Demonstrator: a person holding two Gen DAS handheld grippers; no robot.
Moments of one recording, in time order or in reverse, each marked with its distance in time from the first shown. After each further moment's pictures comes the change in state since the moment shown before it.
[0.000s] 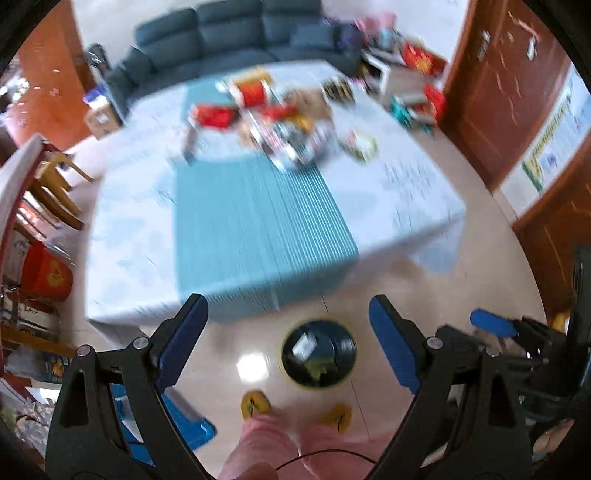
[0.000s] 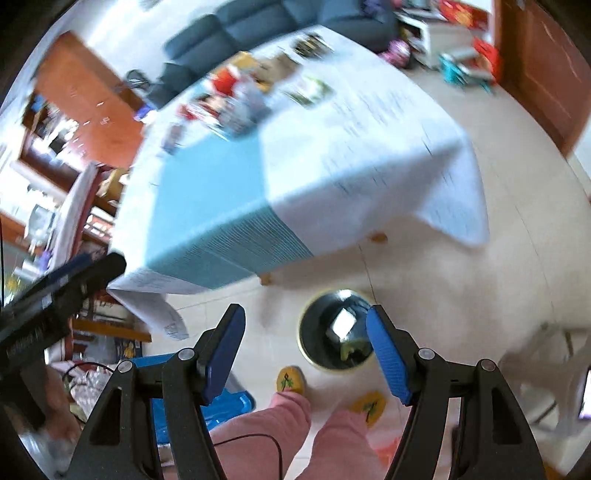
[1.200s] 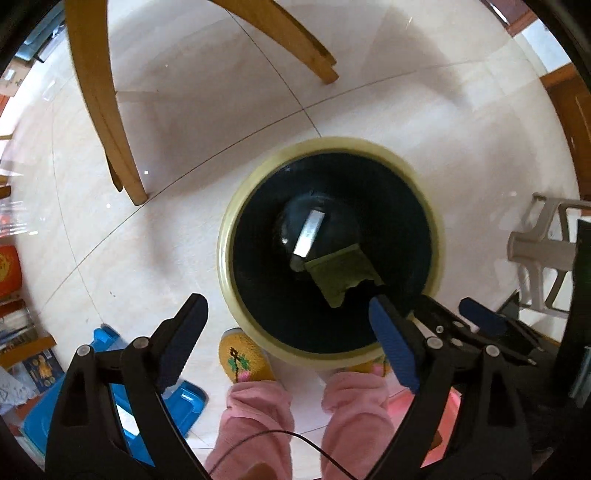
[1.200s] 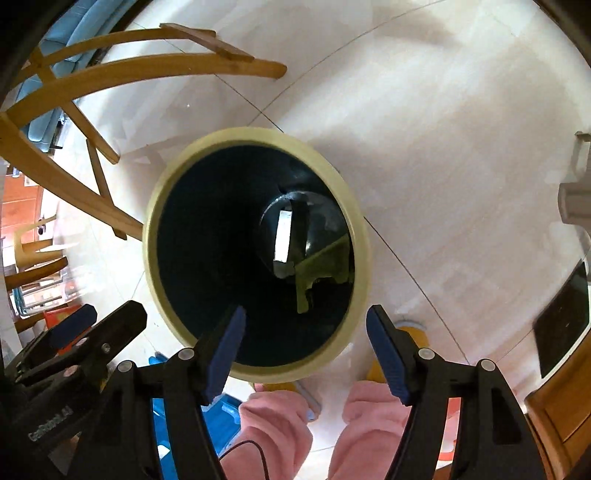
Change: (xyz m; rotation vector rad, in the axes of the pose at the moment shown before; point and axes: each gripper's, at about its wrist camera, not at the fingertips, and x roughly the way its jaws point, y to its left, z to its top) left arm 0.454 -0.064 -0.237 0.219 0.591 -0.033; right arm 0.408 -0.193 -0.227 0.548 0.349 -0.141
